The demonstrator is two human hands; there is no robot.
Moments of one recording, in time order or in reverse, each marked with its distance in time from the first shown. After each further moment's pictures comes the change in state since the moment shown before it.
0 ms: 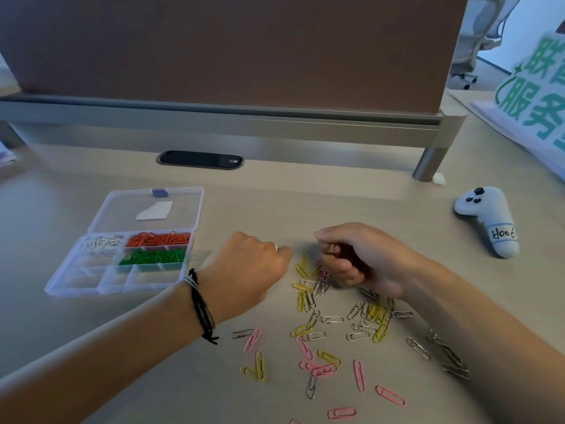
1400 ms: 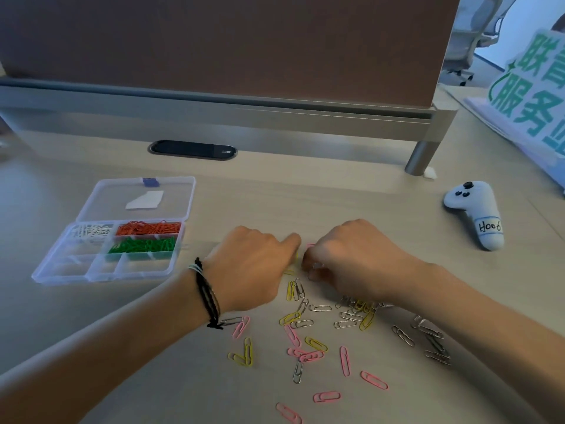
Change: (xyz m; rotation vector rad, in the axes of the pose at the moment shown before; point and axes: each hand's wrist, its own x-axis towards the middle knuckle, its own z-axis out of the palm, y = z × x) left_hand 0.008 0.018 -0.011 -0.181 0.086 -0.051; right_hand -0.019 -0.003 0.006 -1.843 0.104 -0.559
